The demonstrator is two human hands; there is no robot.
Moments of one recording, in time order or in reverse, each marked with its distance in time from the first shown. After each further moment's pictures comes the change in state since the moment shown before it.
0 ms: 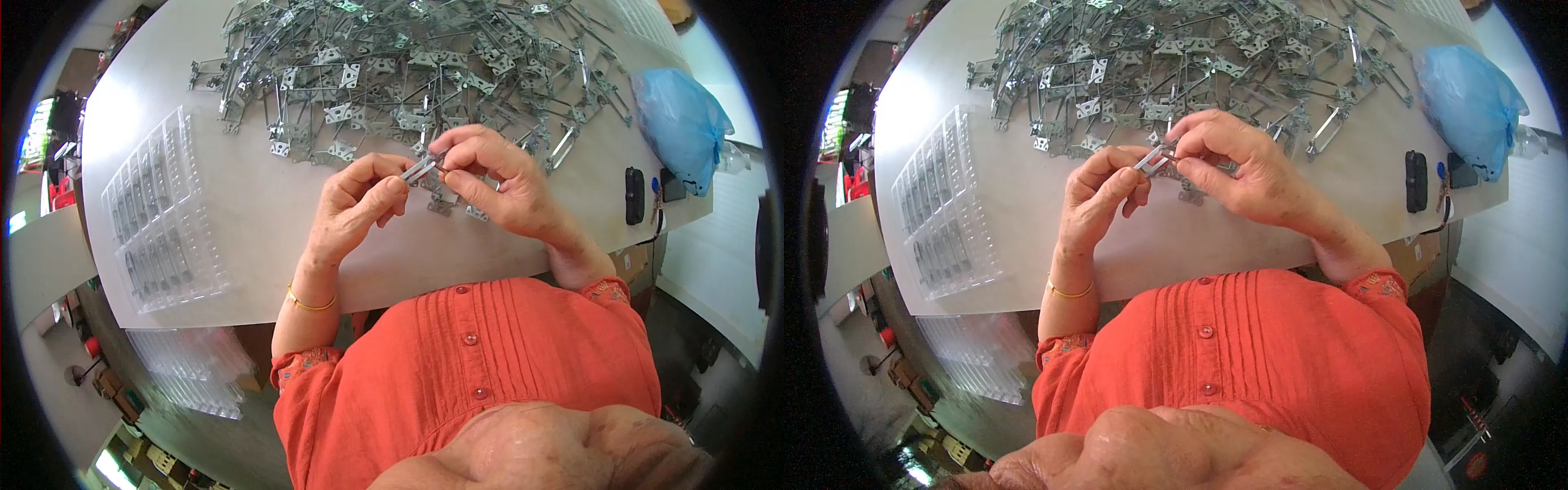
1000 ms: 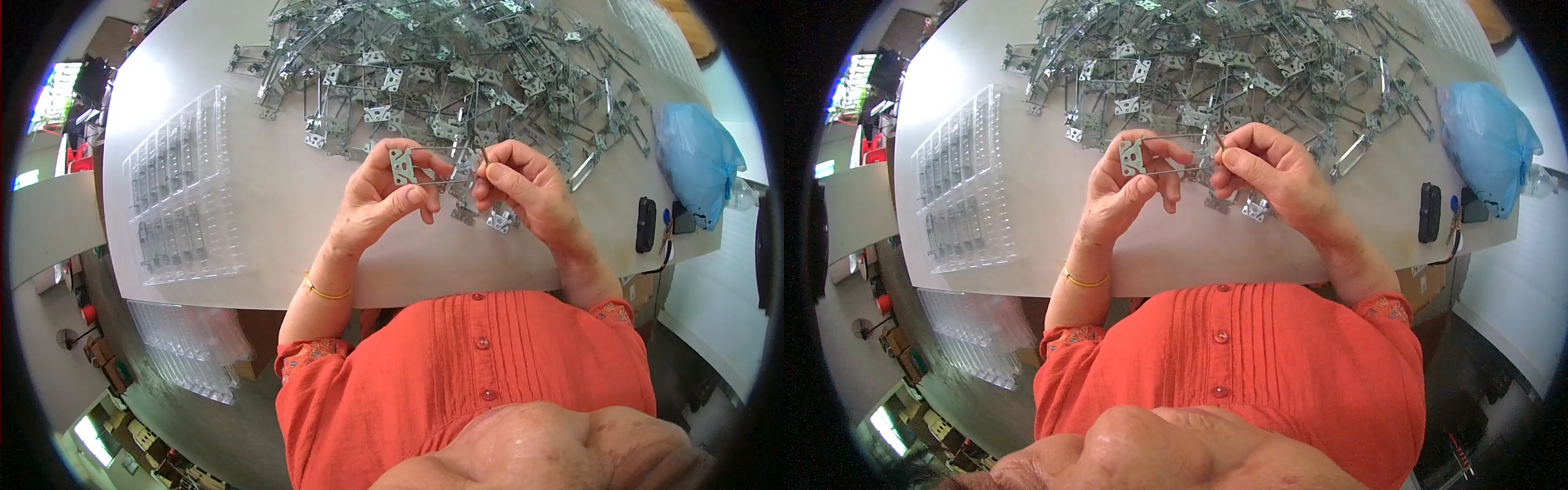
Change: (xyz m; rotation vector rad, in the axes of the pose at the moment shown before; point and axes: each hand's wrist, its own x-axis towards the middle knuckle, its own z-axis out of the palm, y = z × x) left_hand 0.002 -0.007 -0.006 -0.324 -0.090 0.156; right_hand 0.001 0.001 -0.004 0.625 0.032 0.401
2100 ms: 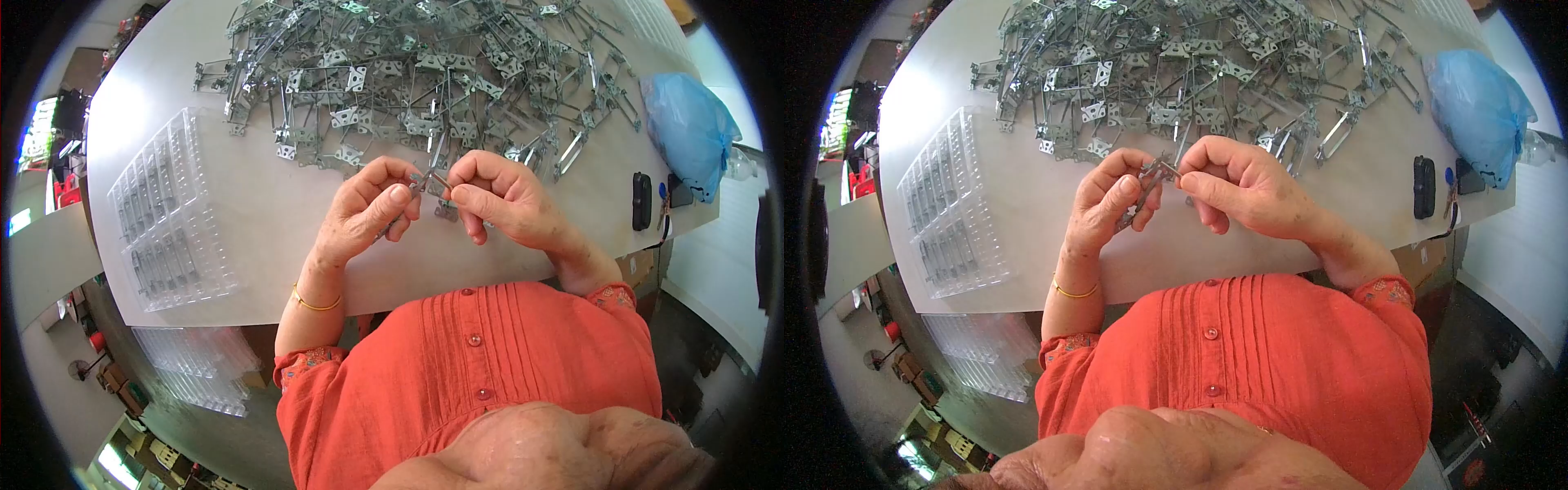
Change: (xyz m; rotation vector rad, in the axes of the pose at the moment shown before) left_hand -0.002 0.005 0.004 0.197 0.027 -0.284; right_hand -0.008 -0.007 0.012 -0.180 -0.125 0.091
